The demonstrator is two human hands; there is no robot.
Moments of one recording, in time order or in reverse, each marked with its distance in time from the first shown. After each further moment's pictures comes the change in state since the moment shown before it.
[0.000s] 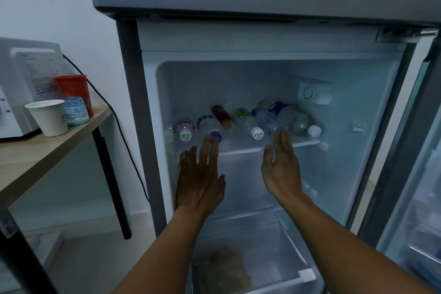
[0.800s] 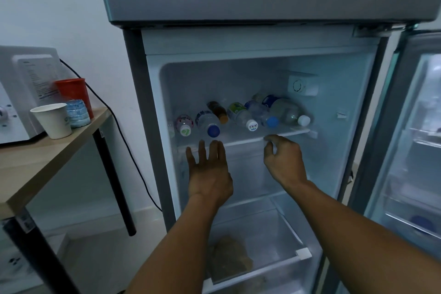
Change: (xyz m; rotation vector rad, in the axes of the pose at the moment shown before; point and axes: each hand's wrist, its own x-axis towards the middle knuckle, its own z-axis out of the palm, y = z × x) left_hand -0.002 0.021 -0.023 0.107 -0.342 -0.031; right_hand -0.013 -0.008 -0.024 0.004 0.103 -0.053
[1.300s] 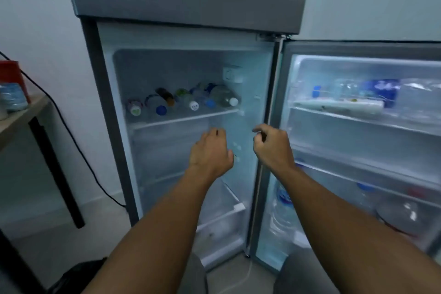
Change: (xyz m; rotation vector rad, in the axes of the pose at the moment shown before) left_hand -0.067 0.110 -0.090 -0.400 0.032 0.185; right_hand -0.074 -0.011 -0.160 -0.185 0.092 0.057
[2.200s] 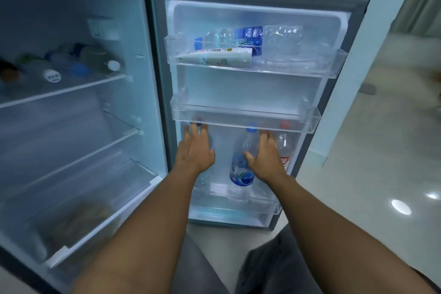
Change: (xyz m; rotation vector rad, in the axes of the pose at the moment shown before) left_hand -0.035 0.165 0.136 -0.197 -0.257 0.305; right_hand -0.142 0.149 -0.158 -0.366 -0.116 0.555
